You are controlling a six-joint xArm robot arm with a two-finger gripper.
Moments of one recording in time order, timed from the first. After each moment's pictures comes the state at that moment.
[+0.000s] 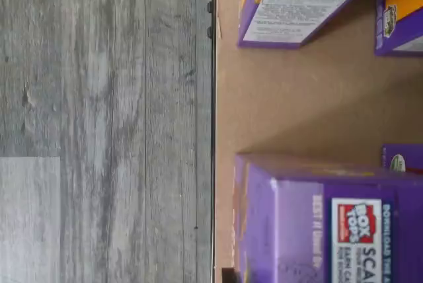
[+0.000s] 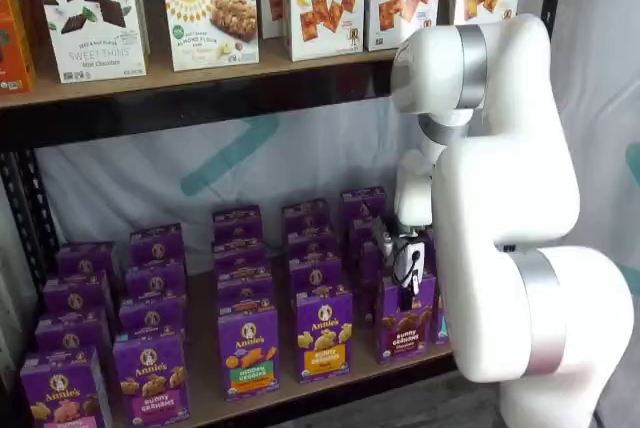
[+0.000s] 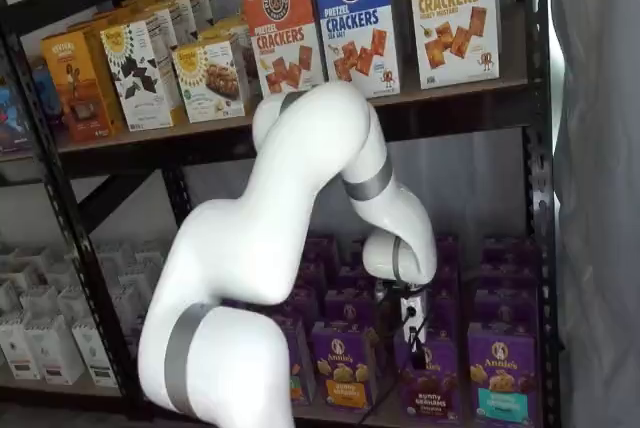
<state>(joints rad) -0.18 0.99 -1.39 0.04 0.35 -1.79</state>
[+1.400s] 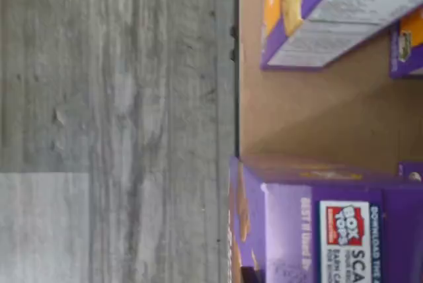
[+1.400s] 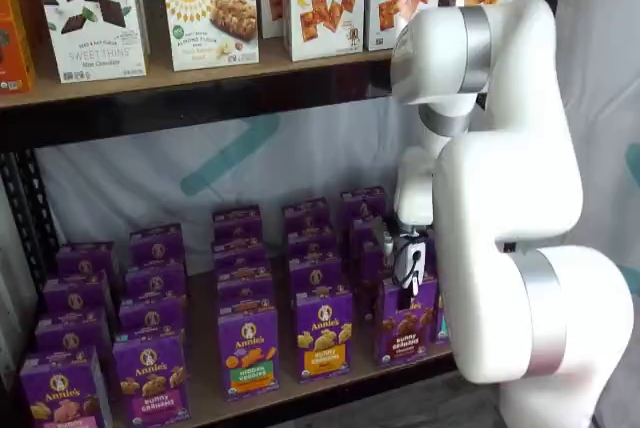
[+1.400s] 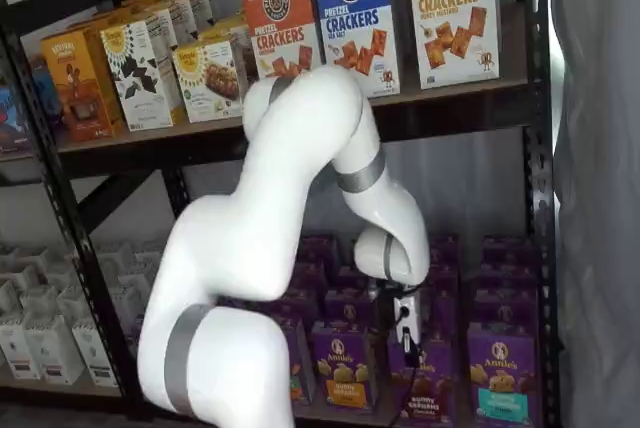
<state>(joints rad) -0.17 0.89 -1.25 0.10 0.32 -1.83</state>
